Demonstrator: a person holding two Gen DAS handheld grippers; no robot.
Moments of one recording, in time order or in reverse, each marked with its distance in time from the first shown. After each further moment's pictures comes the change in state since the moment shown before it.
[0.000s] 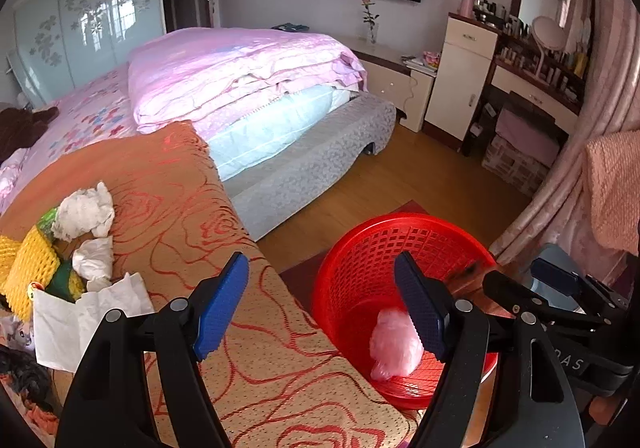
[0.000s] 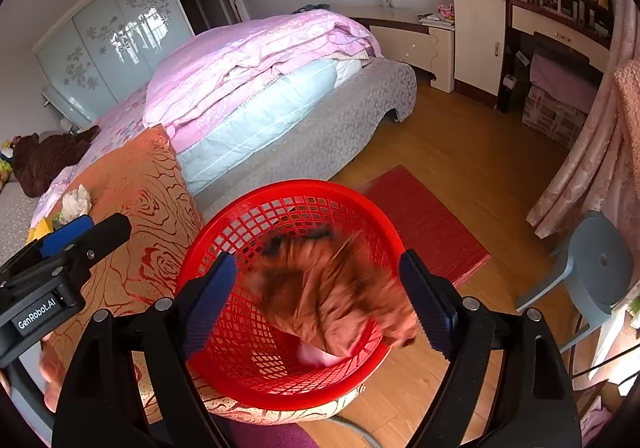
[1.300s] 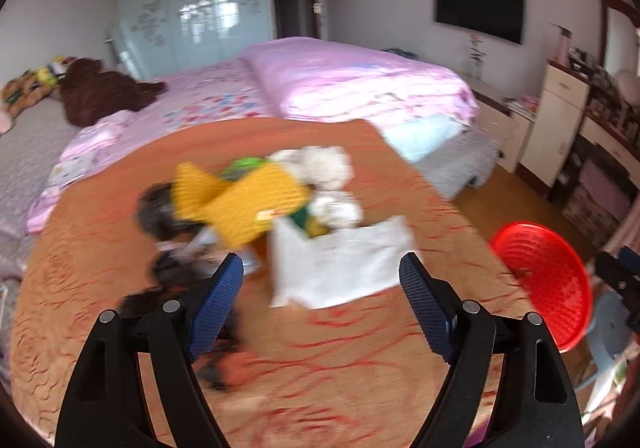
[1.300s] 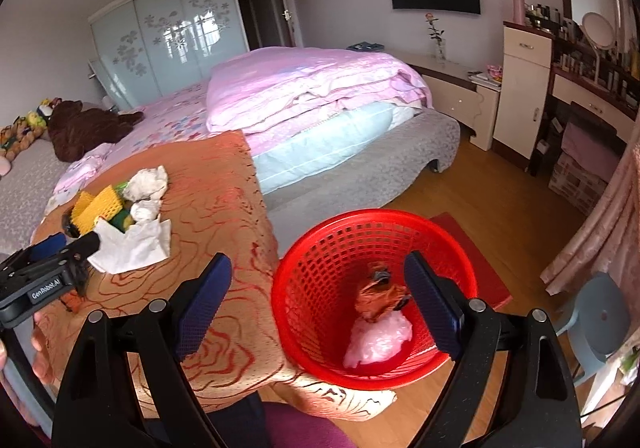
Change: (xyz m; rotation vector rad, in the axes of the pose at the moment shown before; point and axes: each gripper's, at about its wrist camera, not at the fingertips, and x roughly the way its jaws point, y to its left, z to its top) left arm -0.097 0.139 -0.057 -0.198 -0.087 0.335; right arm -0.055 0.087 -0.021 -0.193 -0.126 0.083
